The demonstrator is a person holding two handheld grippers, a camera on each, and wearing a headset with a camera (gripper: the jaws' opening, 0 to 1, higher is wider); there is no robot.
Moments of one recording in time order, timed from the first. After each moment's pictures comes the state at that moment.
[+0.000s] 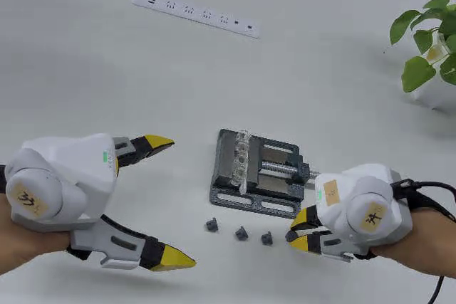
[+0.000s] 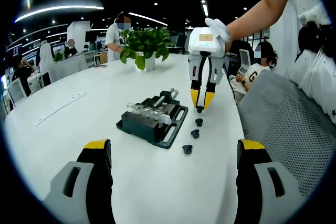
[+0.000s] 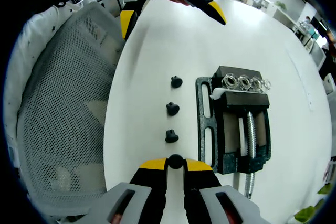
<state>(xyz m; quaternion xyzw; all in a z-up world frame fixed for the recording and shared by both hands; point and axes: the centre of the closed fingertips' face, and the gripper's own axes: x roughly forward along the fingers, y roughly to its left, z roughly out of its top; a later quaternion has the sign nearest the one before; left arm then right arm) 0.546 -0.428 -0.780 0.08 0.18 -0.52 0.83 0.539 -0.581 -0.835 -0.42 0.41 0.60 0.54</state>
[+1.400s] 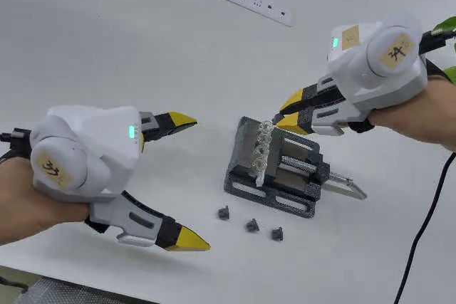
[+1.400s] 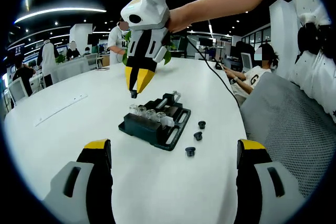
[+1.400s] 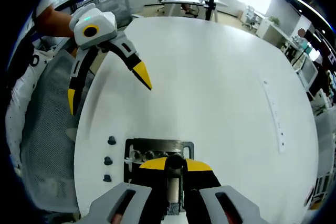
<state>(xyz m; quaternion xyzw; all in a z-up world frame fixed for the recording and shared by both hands) 0.552 -0.427 -0.781 0.07 0.17 -0.52 0.84 0.663 -0.477 -0.777 -0.41 0.35 0.61 0.58</state>
